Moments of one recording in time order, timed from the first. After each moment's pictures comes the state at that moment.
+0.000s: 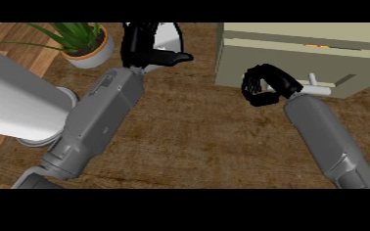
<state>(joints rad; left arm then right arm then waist) -0.96 0.13 -0.24 -0.64 0.69 0.12 -0.53 -0.70 -0.31 0.19 -0.68 0.49 0.20 -0.35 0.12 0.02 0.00</state>
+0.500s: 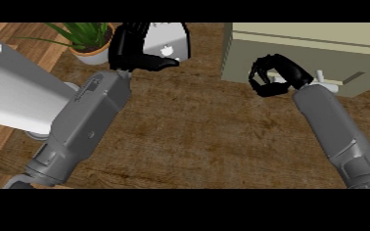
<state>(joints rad) -0.89 0.20 -0.26 -0.71 0.70 0.06 -0.49 -0.78 -0.33 0.08 -0.55 0.41 0.25 -0.43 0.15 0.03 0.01</state>
